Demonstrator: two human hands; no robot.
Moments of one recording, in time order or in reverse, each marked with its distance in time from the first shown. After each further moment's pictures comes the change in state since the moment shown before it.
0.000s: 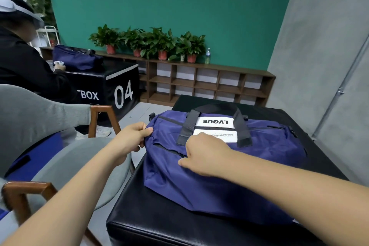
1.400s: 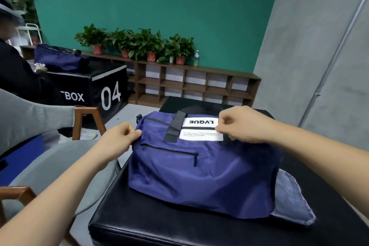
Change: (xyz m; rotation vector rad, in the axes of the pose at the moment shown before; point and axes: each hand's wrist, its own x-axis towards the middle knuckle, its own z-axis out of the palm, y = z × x) left_hand -0.022 0.010 0.008 0.213 0.124 0.127; right_hand -0.040 0.109 -0.074 0.211 0.091 0.154
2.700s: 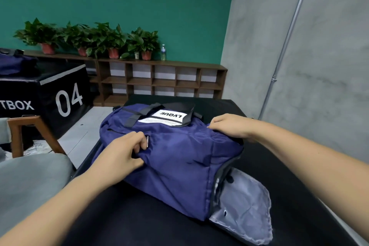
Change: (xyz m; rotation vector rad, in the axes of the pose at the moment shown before) left_hand -0.007 0.055 0.121 0.342 -0.195 0.585; right_hand 0.006 0.153 0.016 0.320 -0.108 0.308
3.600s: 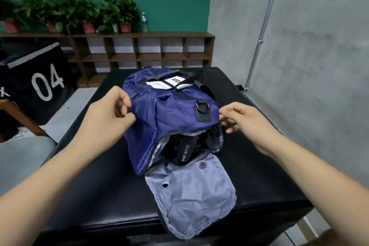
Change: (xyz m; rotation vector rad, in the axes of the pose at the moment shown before) left_hand 0.010 0.067 0.010 -0.195 0.190 -0.138; right_hand -0.085 0.104 0.056 0.739 0.344 -0.044
